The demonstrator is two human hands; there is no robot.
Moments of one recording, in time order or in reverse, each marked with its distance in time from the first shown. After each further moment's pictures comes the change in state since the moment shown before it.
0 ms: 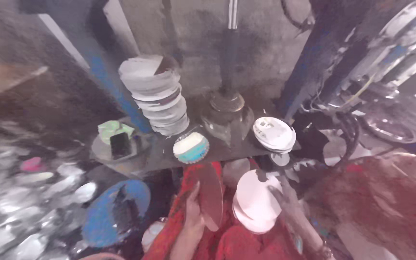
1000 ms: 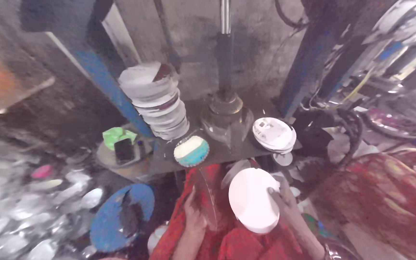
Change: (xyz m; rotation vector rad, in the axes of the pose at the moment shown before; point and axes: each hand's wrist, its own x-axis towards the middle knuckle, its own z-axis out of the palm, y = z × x) left_hand 0.006 0.001 -0.007 -0.203 -0.204 0.042; right_hand -0.009 -0.024 0.014 0.376 -0.009 -0.030
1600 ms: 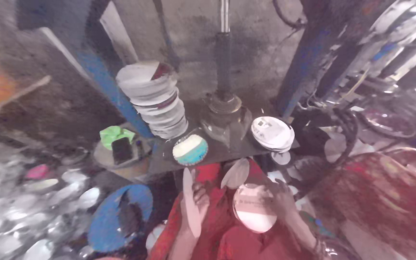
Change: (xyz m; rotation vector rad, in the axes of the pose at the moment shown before) left_hand 0.001 0.013 0.041 0.077 0.424 -0.038; right_hand 0.009 0.036 -0.020 -0.990 -0.242 0.207
